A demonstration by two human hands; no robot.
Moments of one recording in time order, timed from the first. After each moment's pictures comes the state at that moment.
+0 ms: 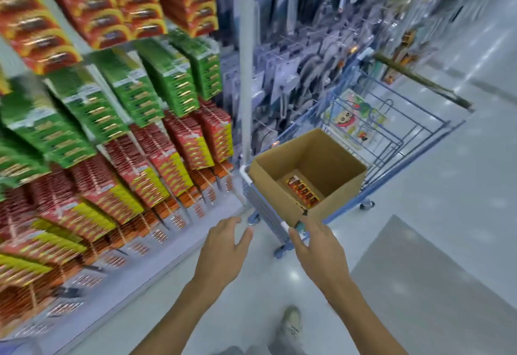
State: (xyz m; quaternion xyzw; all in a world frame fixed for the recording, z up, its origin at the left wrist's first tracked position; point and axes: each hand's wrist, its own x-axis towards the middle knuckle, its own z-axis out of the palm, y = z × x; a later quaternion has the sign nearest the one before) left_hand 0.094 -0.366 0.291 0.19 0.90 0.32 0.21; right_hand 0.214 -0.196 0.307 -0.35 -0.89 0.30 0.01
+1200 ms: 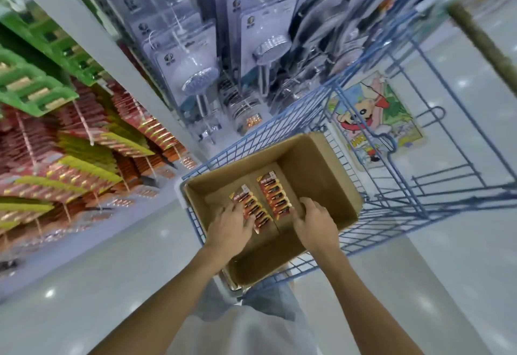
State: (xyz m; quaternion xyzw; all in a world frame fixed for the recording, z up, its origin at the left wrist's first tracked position) left_hand -0.047 -0.035 0.149 0.14 0.91 0.13 0.37; right_hand 0.035 0.144 0.165 -0.35 -0.87 0.27 -0.21
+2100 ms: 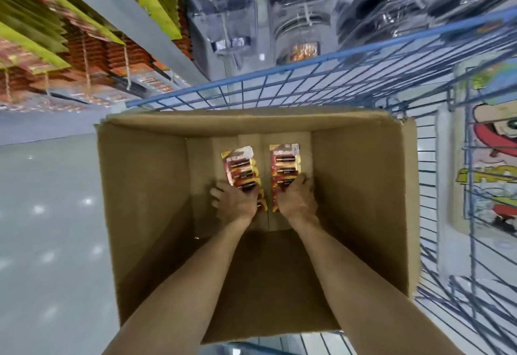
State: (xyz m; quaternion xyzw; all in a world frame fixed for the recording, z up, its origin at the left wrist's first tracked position) left_hand -0.035 0.060 -0.111 -0.44 0.79 0.23 0.36; right_hand -0.038 0.181 -0.121 -0.29 -0.82 0.24 -0.43
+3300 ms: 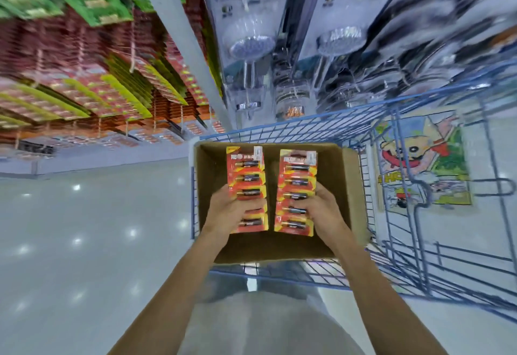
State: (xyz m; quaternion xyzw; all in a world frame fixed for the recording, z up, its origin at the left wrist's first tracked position) left_hand -0.020 0.006 0.172 -0.33 0.69 0.58 0.29; right_hand -0.020 0.211 0.157 -0.31 -0.62 0.66 -0.30
